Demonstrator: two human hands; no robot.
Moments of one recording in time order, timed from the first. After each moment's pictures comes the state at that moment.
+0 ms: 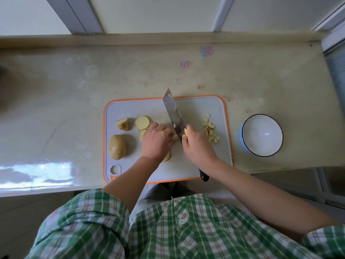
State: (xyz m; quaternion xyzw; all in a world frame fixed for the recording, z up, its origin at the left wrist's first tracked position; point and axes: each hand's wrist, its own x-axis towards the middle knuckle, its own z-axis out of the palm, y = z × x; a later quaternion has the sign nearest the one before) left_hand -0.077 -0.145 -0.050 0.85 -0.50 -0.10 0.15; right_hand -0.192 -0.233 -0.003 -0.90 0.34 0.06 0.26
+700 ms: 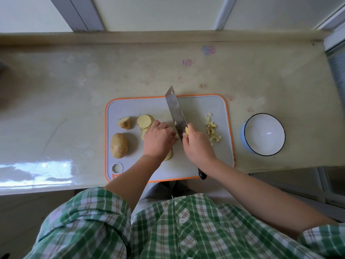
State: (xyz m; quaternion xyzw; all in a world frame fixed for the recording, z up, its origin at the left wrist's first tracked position) left_hand -0.075 -0.144 -0.051 0.85 -0.50 -0.11 0.16; right_hand -0.188 -0.228 -0.013 -0.90 0.35 0.03 0.25
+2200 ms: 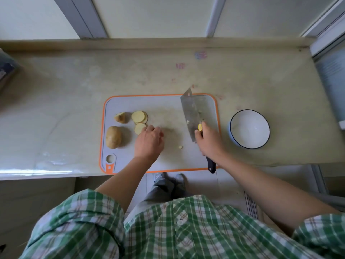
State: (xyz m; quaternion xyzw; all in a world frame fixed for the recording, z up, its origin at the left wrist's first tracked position) left_hand -0.108 -0.123 -0.038 0.89 -0.40 -0.16 0.14; right_hand -0.248 -0.266 -0.013 -0.84 0.42 0.03 0.34
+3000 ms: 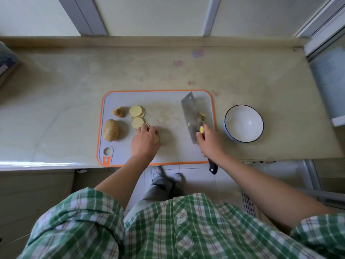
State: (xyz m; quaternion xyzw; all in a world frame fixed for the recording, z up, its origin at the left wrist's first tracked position) left_hand -0.128 -0.110 -0.033 0.91 -0.38 -0.17 0.05; right_hand -0.277 -0.261 -0.020 -0.83 0.44 0.05 0.35
